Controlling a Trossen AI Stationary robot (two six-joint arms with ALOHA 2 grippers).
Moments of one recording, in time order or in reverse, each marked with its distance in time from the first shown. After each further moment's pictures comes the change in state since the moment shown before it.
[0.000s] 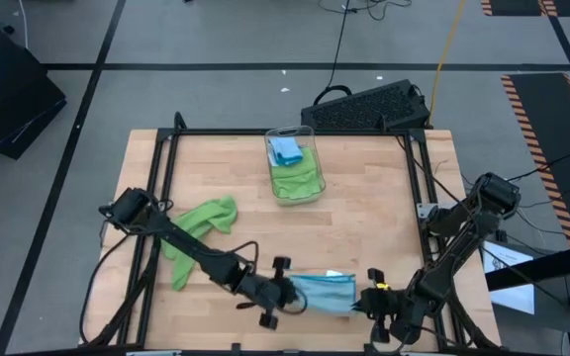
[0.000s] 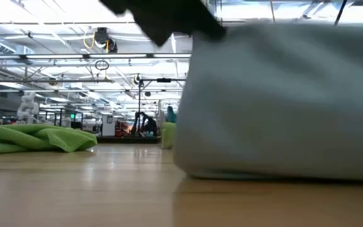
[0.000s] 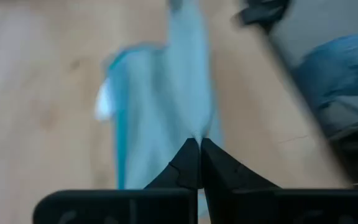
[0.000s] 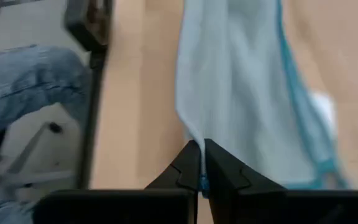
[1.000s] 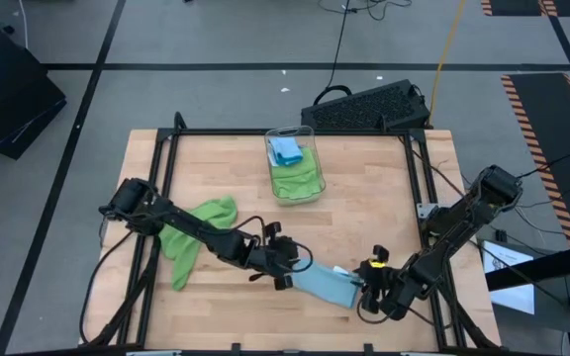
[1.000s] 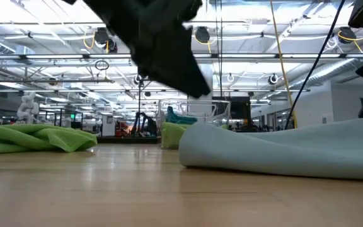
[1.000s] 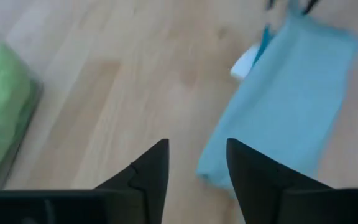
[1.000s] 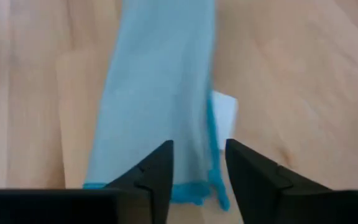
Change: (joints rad) left arm 0.150 -0.042 -0.077 -0.083 -0.193 -0.219; right arm -0.112 -0.075 -0.138 -0.117 0.071 0.134
